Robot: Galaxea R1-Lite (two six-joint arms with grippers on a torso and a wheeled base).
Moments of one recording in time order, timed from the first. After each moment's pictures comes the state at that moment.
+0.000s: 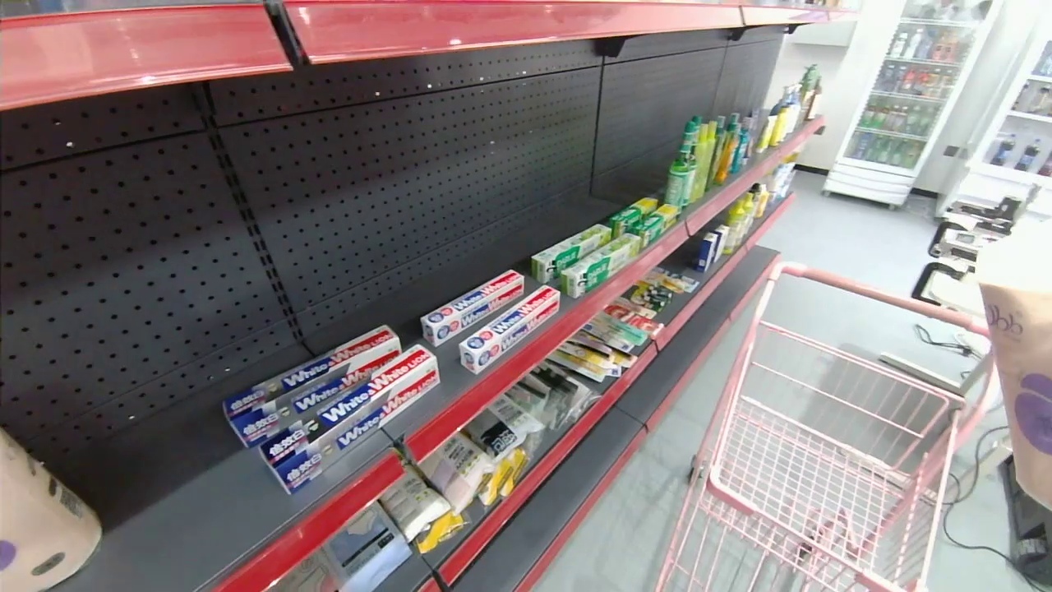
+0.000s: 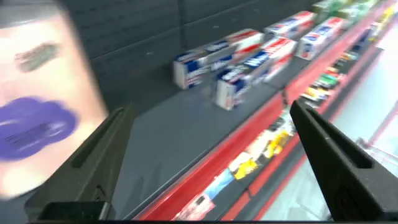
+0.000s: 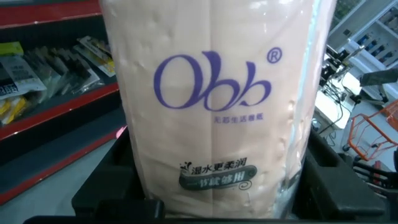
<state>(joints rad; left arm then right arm) 0.00 0.00 0.00 0.00 0.06 0.01 -0.01 0.70 -0.53 -0.03 -0.10 -0.41</state>
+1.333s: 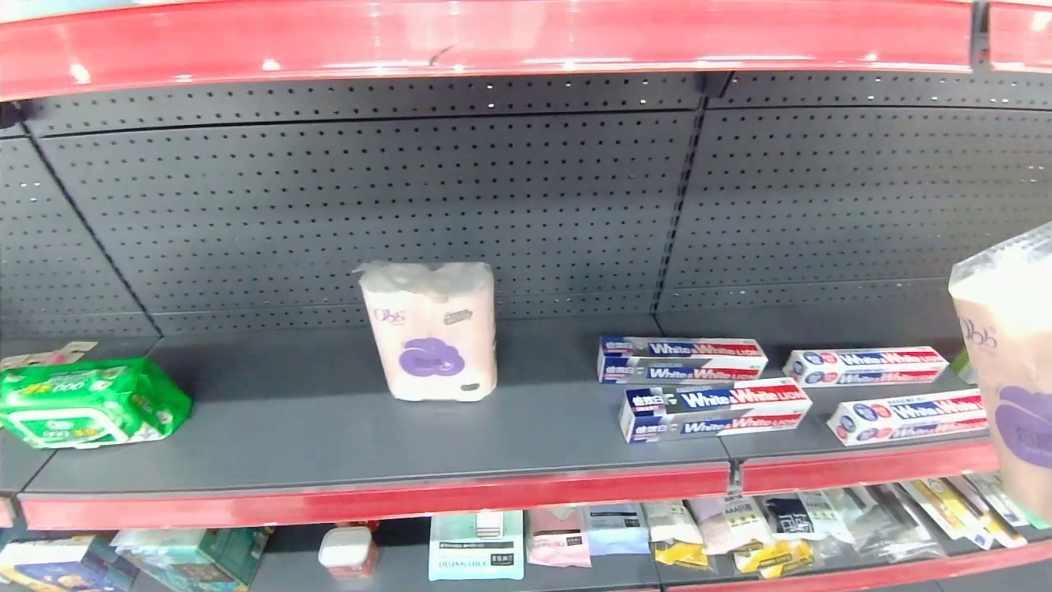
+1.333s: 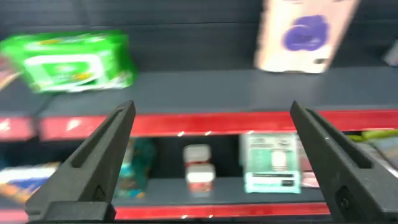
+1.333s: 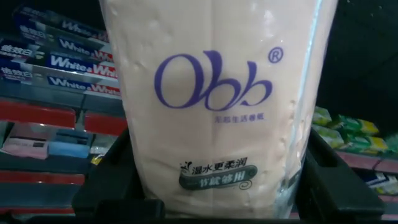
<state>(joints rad) 0.00 0.00 0.00 0.00 0.06 0.01 -0.01 0.70 -0.51 -0.03 -0.09 -0.42</state>
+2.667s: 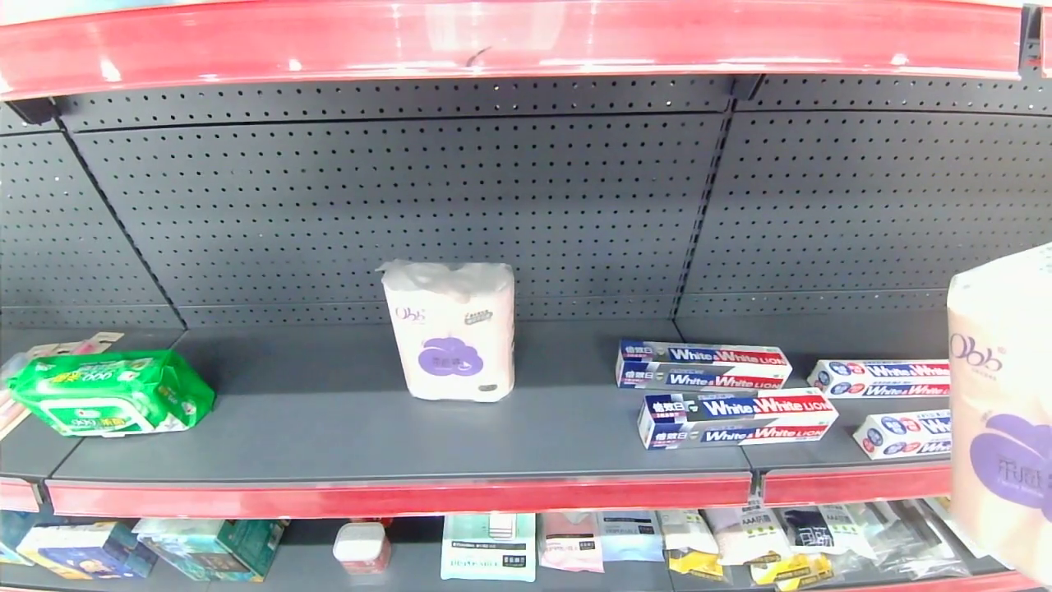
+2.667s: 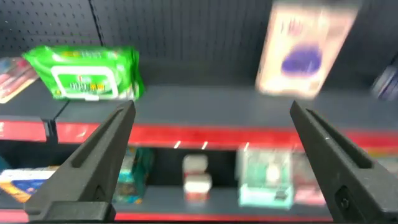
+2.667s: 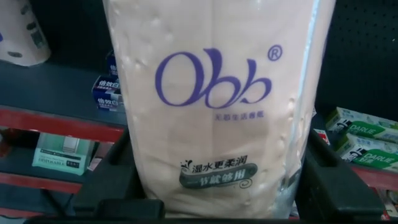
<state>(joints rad) 0.00 0.11 -0.15 -0.01 0.03 -0.09 0.01 0.57 -0.44 -0.02 0.05 -0.21</state>
